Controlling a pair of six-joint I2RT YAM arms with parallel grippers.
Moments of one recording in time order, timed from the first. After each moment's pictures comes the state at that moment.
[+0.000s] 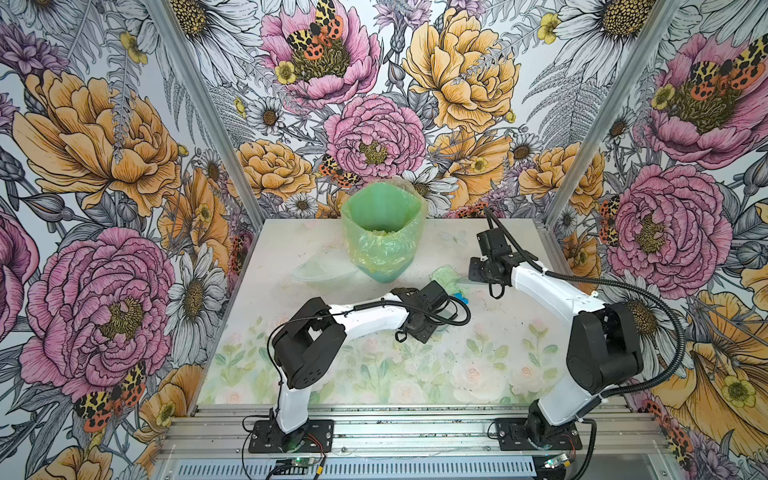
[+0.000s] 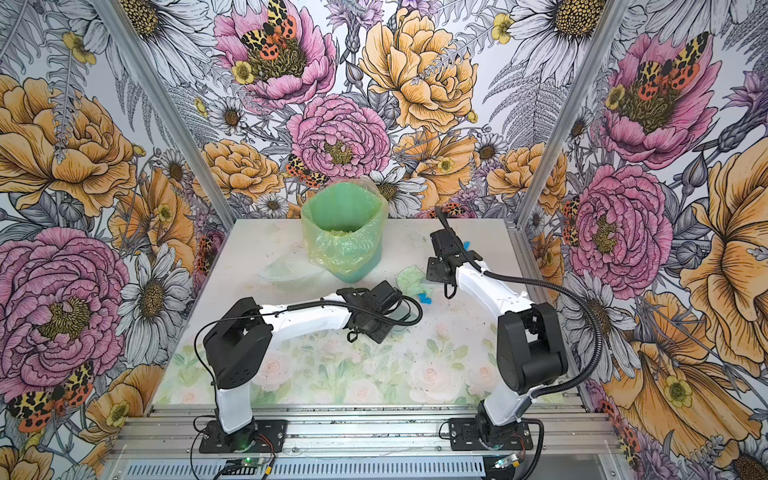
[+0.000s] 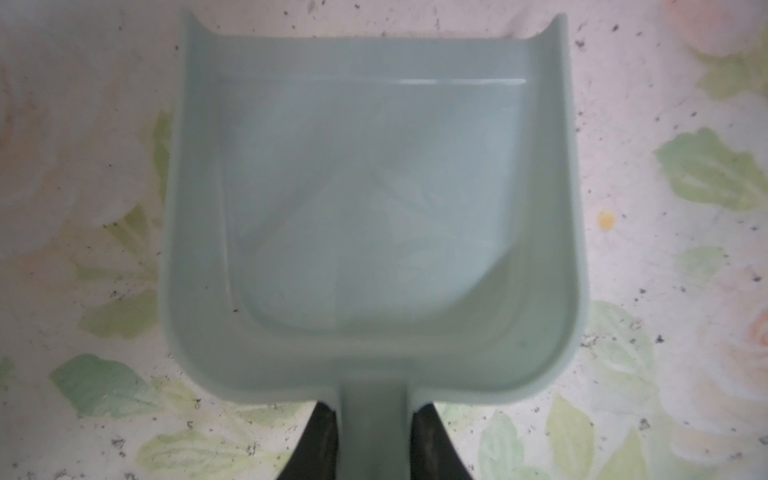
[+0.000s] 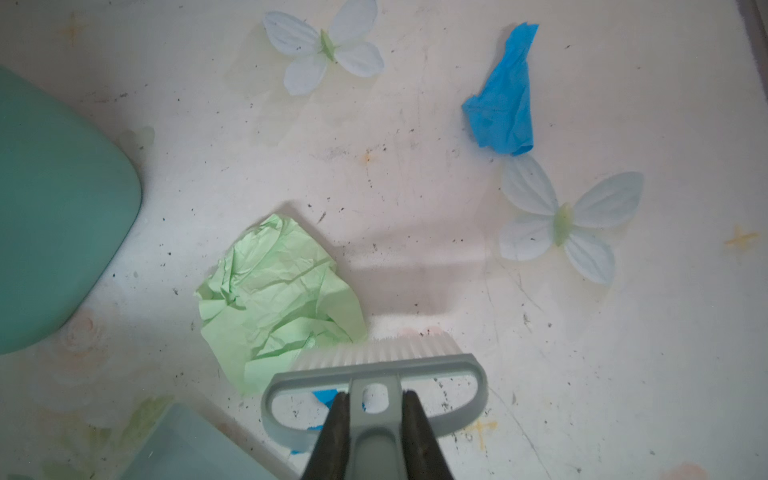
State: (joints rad) left arm -0.95 1.91 1.34 -0.66 -0.10 -0.22; right arm 0.27 1.64 1.23 -0.61 0.12 0.37
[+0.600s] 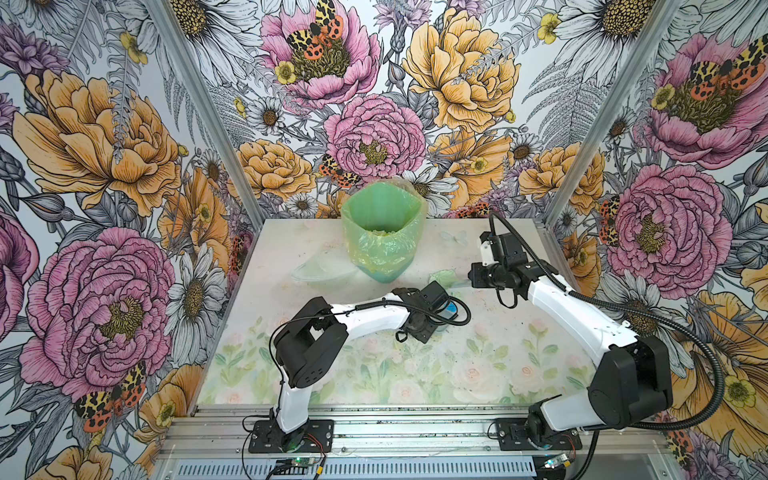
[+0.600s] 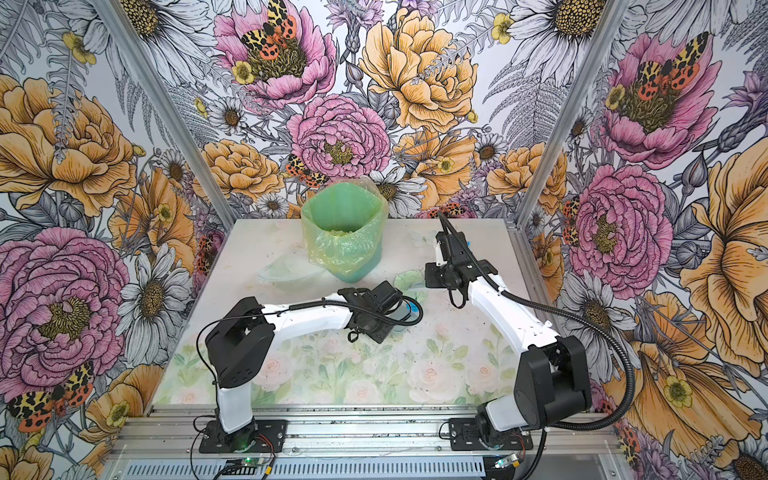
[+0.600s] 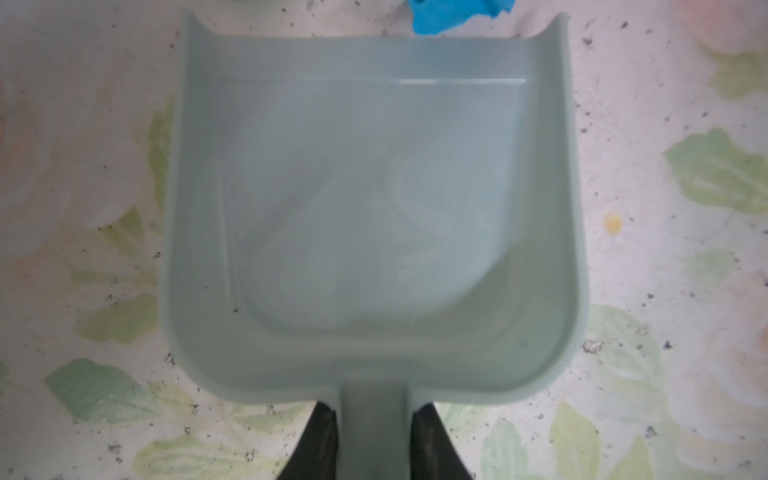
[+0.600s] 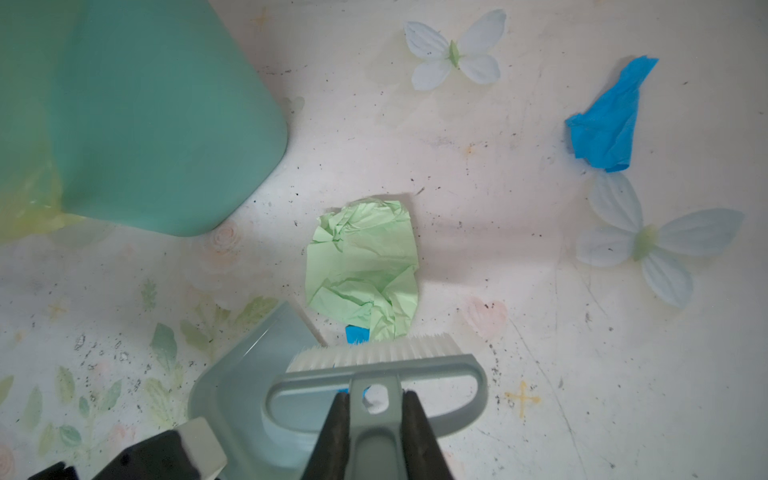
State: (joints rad) left arm -0.95 1.92 1.35 -0.66 -0.10 -0.22; right arm 0.28 1.44 1.16 -0.62 -0.11 0.24
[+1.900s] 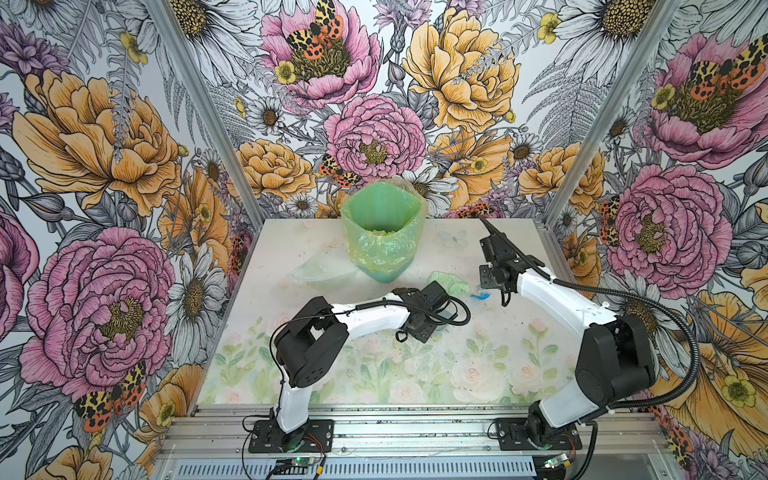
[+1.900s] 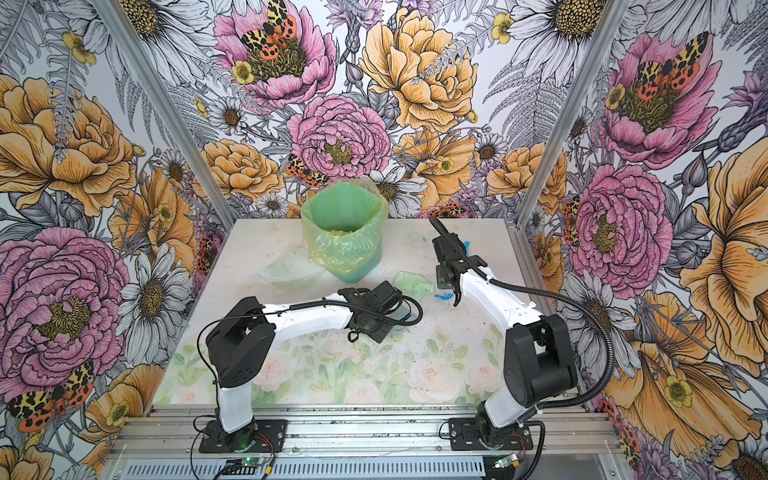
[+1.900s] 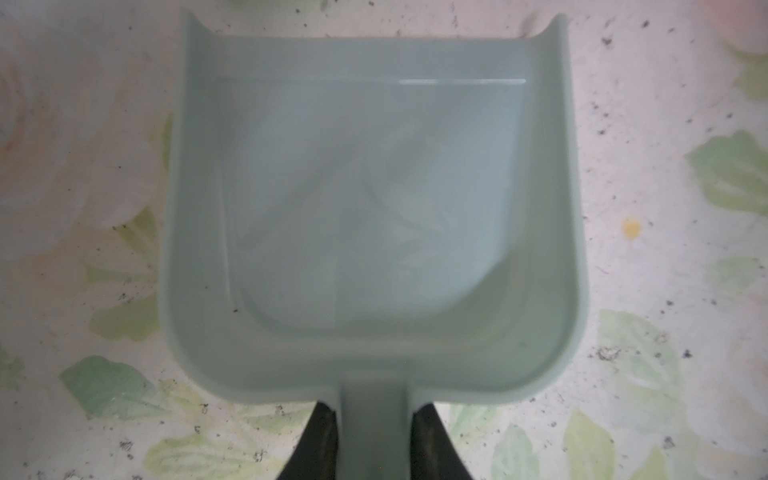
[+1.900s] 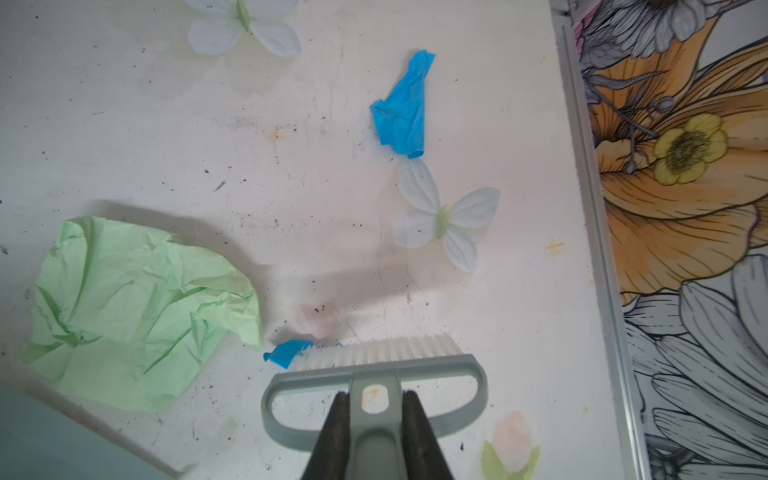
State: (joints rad) left arm -0.95 1.92 1.35 -0.66 -0.13 -0.22; right arm 0.28 1.55 1.19 -0.68 0.39 0.19
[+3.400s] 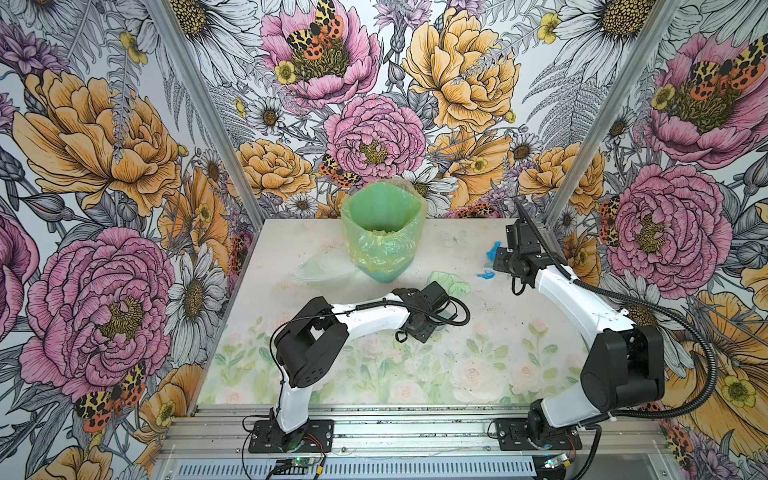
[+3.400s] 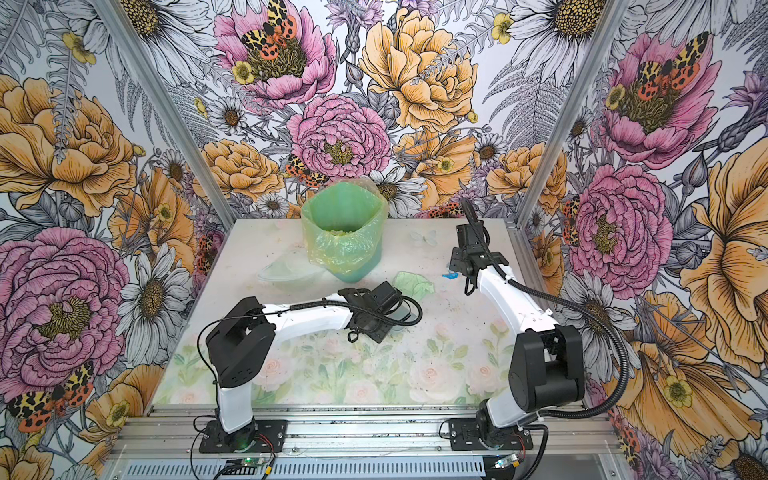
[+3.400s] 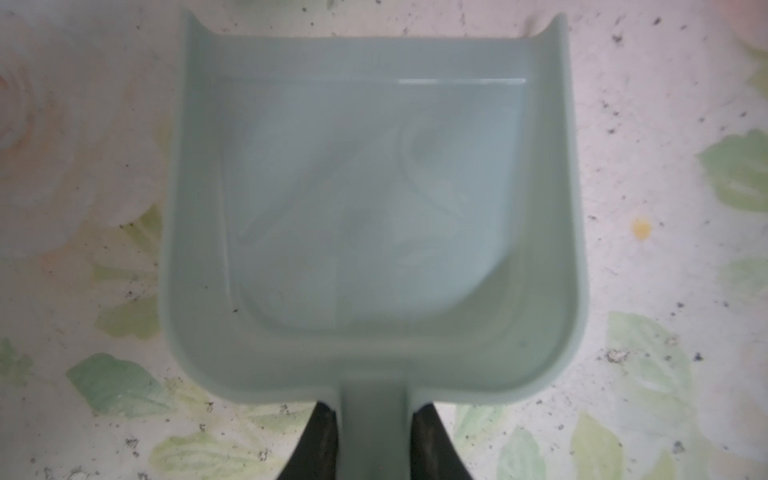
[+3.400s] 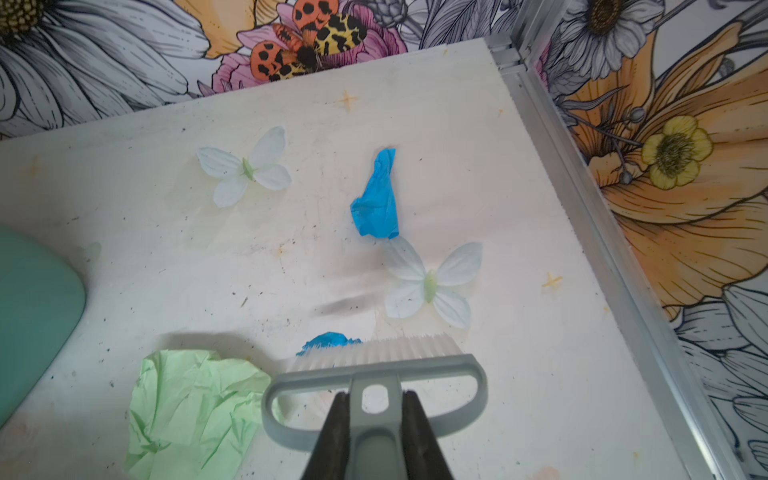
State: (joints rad) left arm -0.95 1.92 1.35 -0.65 -0.14 -0.21; right arm 0.13 1.54 1.23 -0.53 0.26 0.31
